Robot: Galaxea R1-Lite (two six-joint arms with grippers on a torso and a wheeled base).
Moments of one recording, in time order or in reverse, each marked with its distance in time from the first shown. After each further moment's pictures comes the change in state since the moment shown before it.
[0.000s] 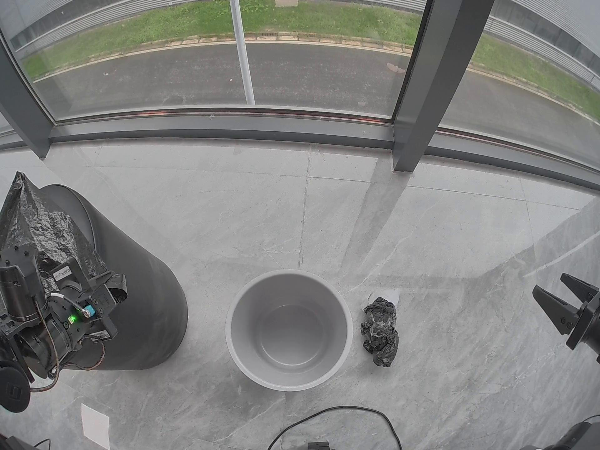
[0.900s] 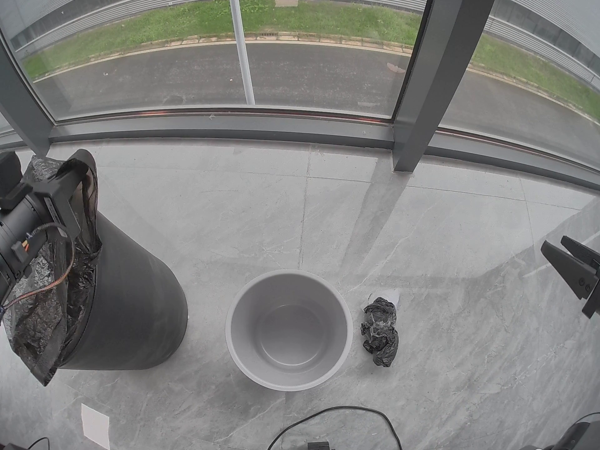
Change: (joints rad) left arm -0.131 -0.213 -0.327 0.136 -0.007 -1.115; right arm 0.133 0.021 -0.158 0.007 -0.019 0.083
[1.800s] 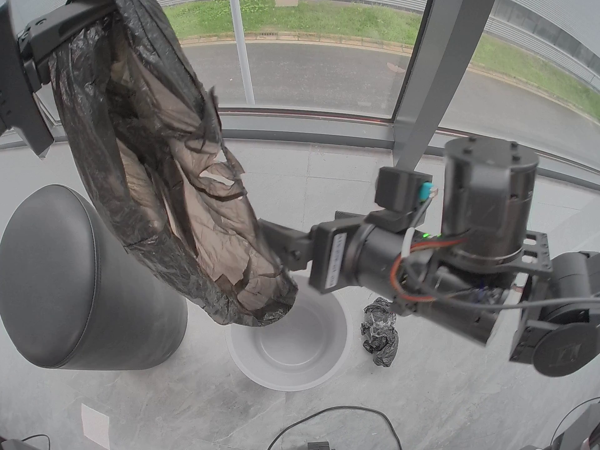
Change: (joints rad) left arm -0.390 0.013 -0.493 0.323 -0.215 -0.988; right arm 0.646 0.841 -0.636 -0.077 -0.352 0.066
